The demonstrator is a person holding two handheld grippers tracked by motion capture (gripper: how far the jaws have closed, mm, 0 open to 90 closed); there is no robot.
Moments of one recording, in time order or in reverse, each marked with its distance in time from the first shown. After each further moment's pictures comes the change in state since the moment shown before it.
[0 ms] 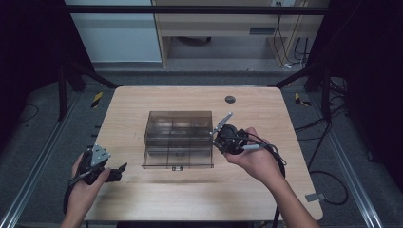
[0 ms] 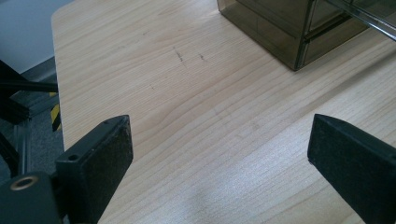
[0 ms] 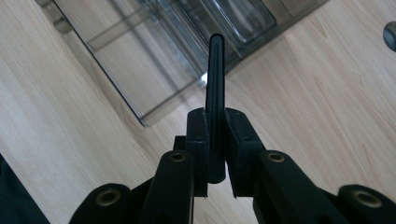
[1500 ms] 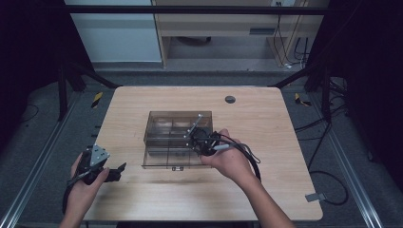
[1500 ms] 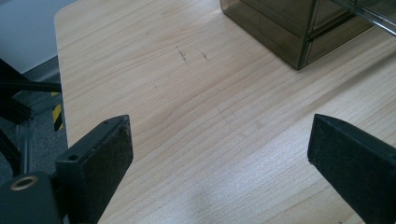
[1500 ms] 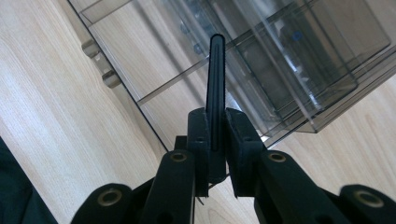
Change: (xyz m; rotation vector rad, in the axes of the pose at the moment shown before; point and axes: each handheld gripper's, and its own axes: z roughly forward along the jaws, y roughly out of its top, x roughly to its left) left arm 0.002 -0.001 -0.001 0.003 0.003 0.003; right arm 0.035 0.045 0.034 0.054 0.059 -0.033
